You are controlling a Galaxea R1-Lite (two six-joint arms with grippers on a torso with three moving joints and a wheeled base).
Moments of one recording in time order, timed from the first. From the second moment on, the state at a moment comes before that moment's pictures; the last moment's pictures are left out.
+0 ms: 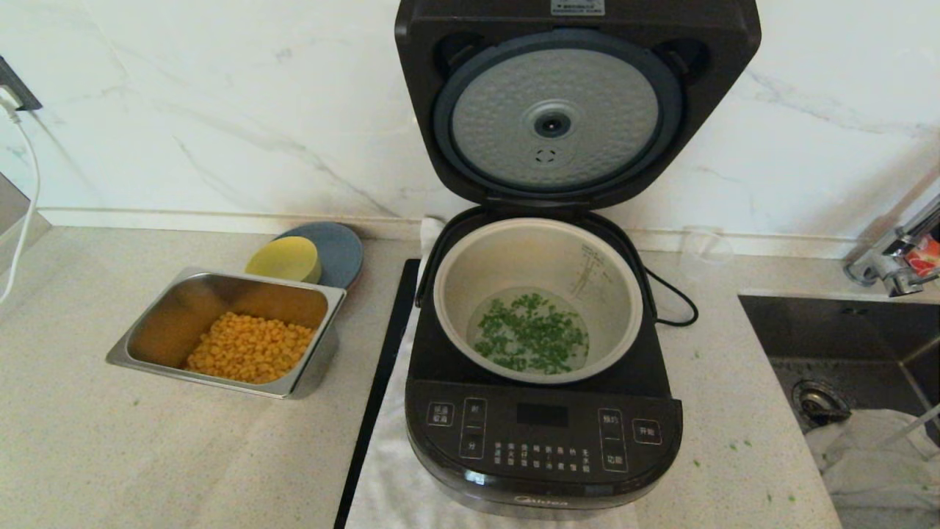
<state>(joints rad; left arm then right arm) -0.02 0.00 -0.05 0.13 -0.05 0.09 -1.16 2.21 -1.55 0.57 0.55 0.22</state>
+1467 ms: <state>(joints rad) -0.02 0.00 -0.05 0.13 -0.05 0.09 -0.98 2.05 -1.44 0.58 0.54 0.24</state>
